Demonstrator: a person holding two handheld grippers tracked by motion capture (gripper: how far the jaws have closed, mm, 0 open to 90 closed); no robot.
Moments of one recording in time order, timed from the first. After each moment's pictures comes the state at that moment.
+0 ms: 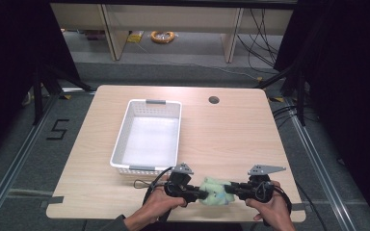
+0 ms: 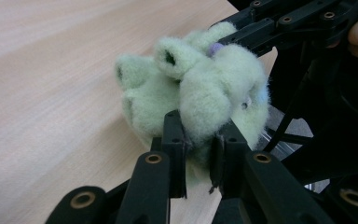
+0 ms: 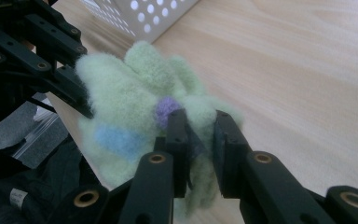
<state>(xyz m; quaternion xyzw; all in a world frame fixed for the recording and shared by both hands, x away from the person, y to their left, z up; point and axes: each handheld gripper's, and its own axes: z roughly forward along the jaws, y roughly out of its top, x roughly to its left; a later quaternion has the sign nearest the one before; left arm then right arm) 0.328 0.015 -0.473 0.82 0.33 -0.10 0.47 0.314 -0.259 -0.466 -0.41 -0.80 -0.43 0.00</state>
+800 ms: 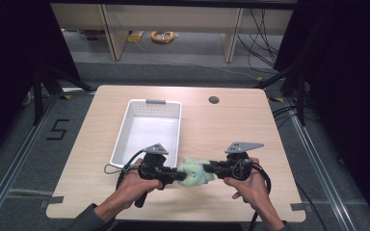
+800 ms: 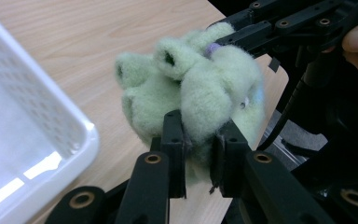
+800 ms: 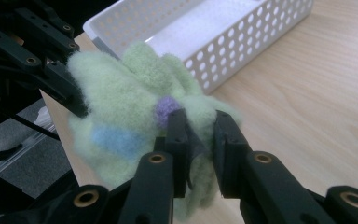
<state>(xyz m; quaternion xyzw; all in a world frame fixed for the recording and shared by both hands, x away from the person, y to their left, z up) 0.347 0.079 -0.420 0.80 0.36 -0.05 0.47 0.351 -0.193 -0.416 -0.37 -0.81 -0.45 -0.01</state>
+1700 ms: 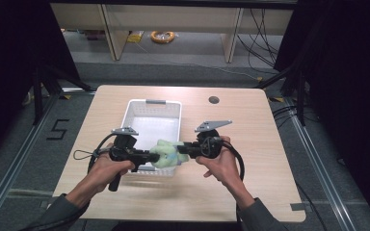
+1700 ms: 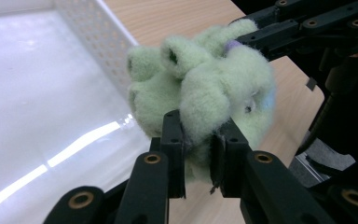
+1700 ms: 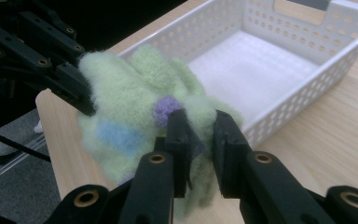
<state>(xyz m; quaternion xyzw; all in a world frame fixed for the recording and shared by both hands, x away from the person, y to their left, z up) 0.380 0.154 -0.396 0.79 0.42 -0.01 0.46 0.398 -0.119 -0.391 -0.33 -0.83 -0.45 -0.03</state>
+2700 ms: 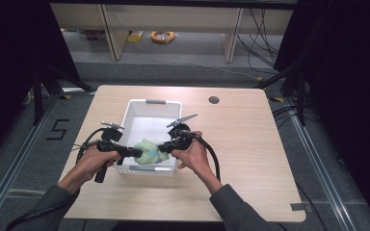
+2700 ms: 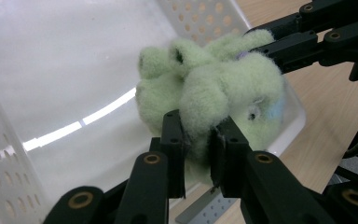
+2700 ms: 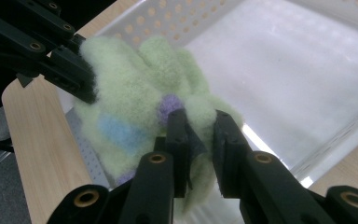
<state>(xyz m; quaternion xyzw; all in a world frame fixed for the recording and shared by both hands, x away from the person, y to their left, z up) 0.418 0.197 -0.430 0.79 0.47 -0.04 0.39 0.439 -0.052 -0.426 -0.36 -0.85 -0.39 0.00</state>
